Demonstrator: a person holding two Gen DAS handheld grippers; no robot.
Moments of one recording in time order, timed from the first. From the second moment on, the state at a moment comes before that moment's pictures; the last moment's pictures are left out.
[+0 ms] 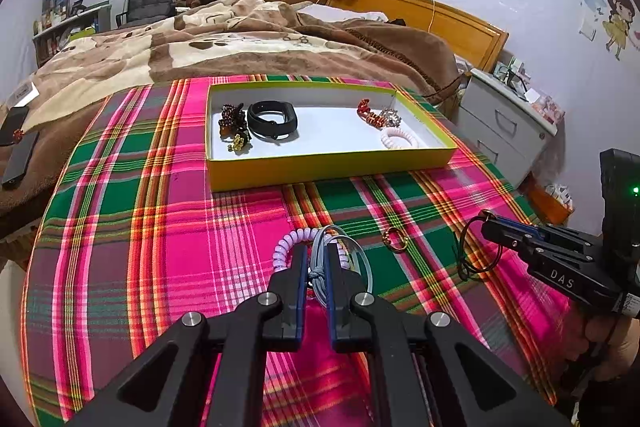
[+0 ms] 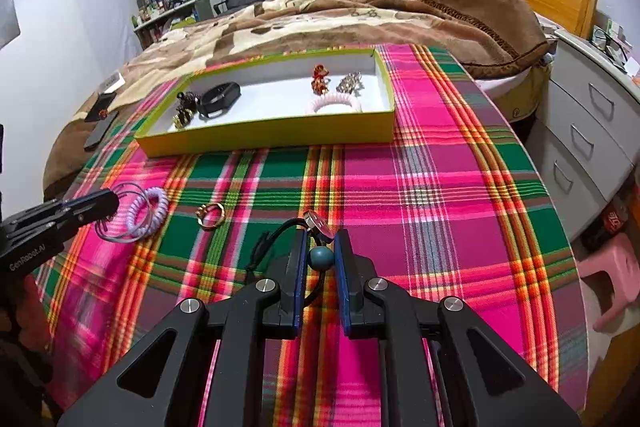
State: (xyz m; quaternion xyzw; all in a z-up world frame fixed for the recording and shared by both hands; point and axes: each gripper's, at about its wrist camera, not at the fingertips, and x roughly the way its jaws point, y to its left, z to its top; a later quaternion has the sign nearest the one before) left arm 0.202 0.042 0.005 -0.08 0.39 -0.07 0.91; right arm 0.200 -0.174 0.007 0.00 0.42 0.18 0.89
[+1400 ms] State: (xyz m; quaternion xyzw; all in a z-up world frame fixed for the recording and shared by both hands) left arm 0.291 0.062 0.044 -0.03 0.35 -0.07 0.93; right arm 0.287 -0.145 0.055 0.01 0.38 0.20 0.90
